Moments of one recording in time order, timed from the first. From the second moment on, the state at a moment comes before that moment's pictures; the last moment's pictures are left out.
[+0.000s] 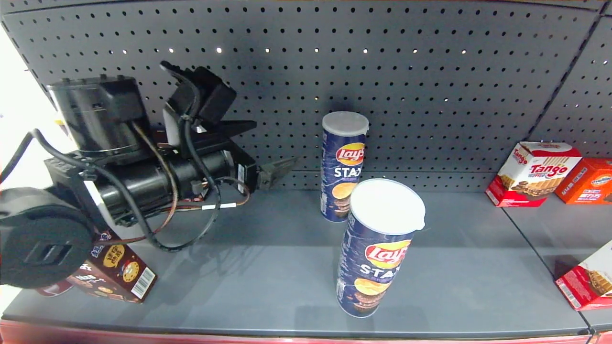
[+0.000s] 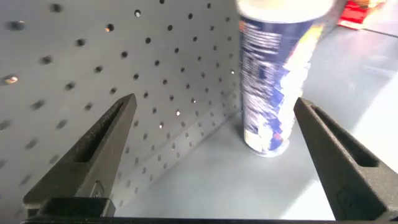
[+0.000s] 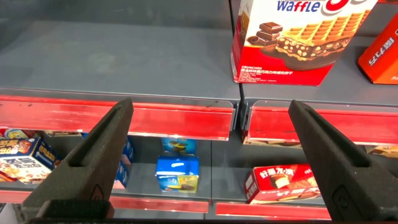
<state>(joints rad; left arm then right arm) -0.44 1.63 -0.94 -0.68 -0.27 0.26 -0.09 0.10 0.00 -0.06 0.10 -0.03</state>
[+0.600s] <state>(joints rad) -0.43 1.20 -0.63 -0.67 -0.25 0.26 -0.09 0.10 0.00 -0.06 0.10 -0.03</state>
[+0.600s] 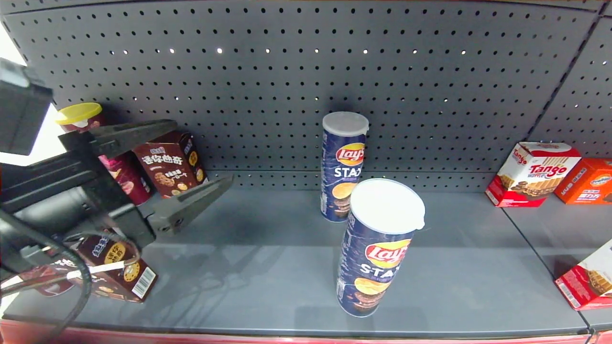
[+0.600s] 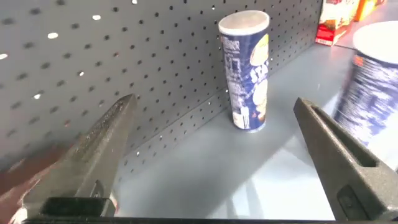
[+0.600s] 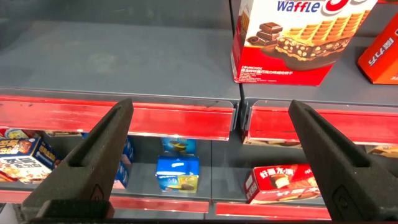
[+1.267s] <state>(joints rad) -0.43 0.73 -0.32 -0.62 -0.10 0.26 -0.09 0.10 0.00 -0.06 0.10 -0.03</state>
